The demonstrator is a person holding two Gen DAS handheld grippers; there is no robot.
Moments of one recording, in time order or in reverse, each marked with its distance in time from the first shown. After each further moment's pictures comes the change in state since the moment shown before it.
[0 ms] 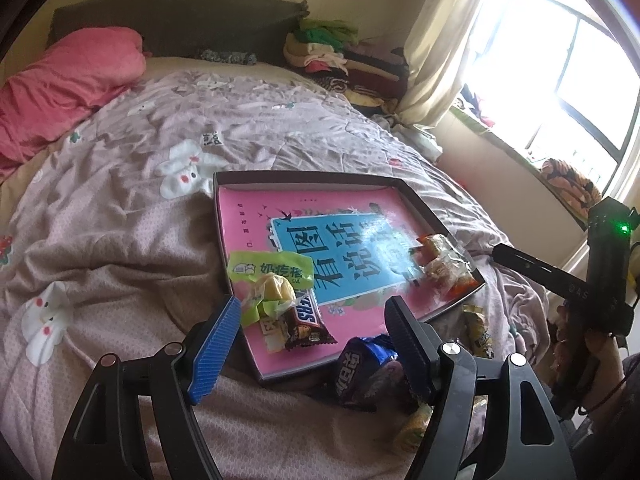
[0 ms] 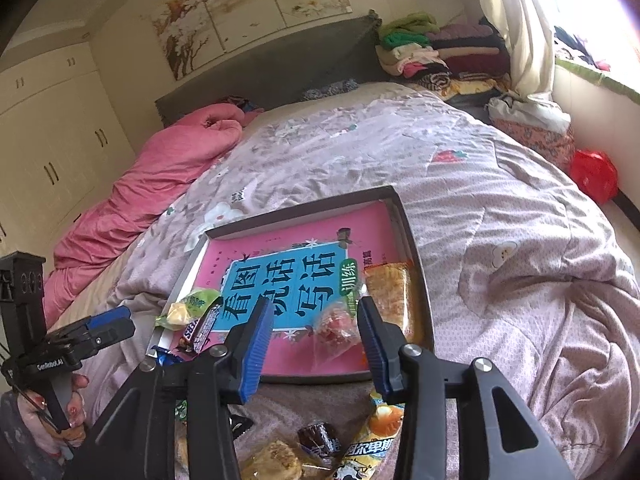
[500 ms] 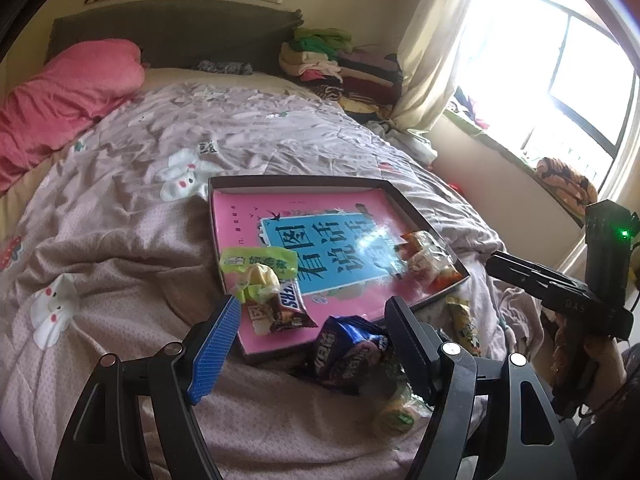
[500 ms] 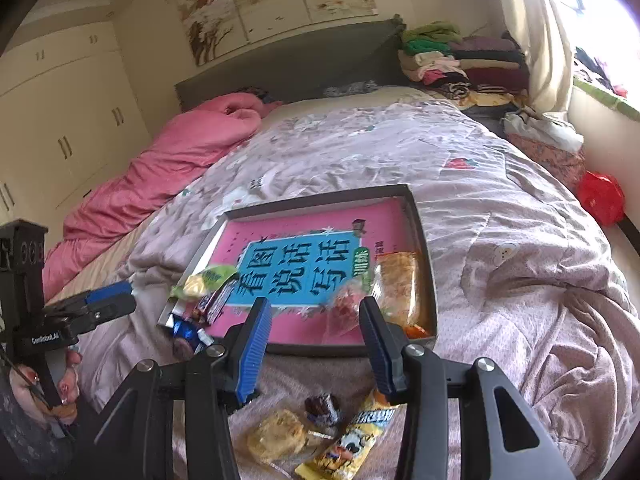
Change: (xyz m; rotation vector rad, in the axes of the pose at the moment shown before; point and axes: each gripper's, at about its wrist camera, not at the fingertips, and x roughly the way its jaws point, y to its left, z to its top) left arm -0.023 -0.019 -0.014 0.025 -0.033 0.003; right arm -0.022 0.014 -0.016 -0.091 0.015 0.024
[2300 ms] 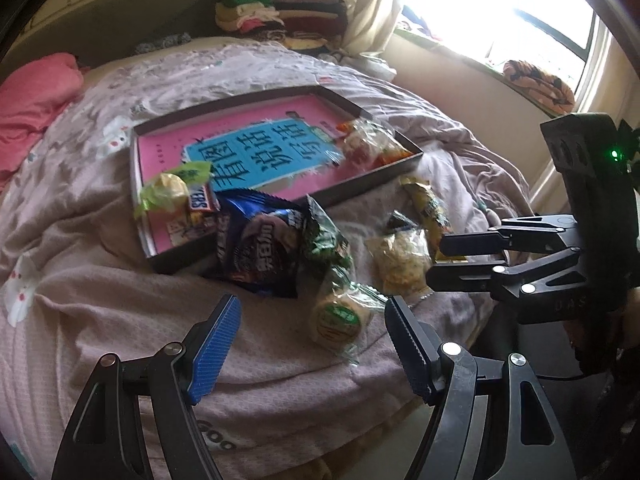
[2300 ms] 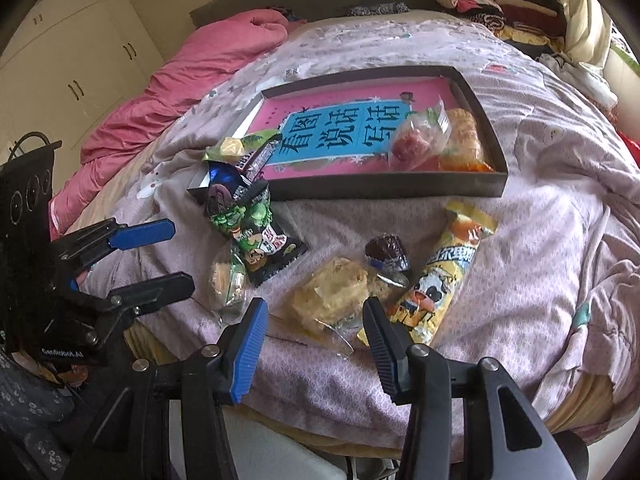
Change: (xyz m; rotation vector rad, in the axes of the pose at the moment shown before) left arm 0.019 -0.061 -0.062 0.231 0.223 -0.034; right arm 0.014 0.029 -0.076 -0.015 0.315 0.086
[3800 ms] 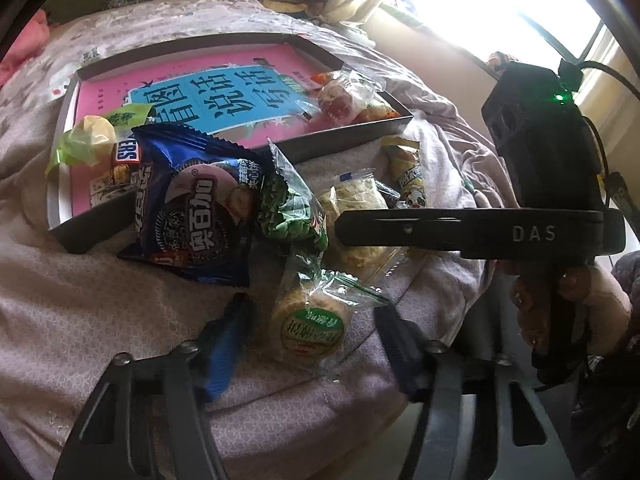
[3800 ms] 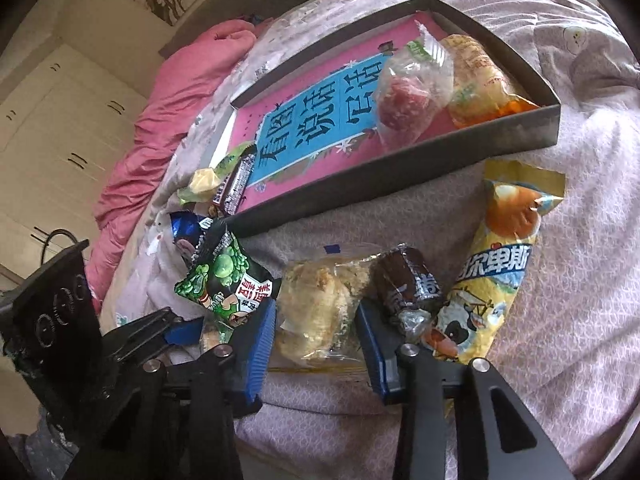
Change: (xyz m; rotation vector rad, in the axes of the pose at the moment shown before) left arm 0.052 0.001 -0.001 -0.054 0.127 -0.169; right arm 0.060 -0.034 0.023 0.267 0.025 0.211
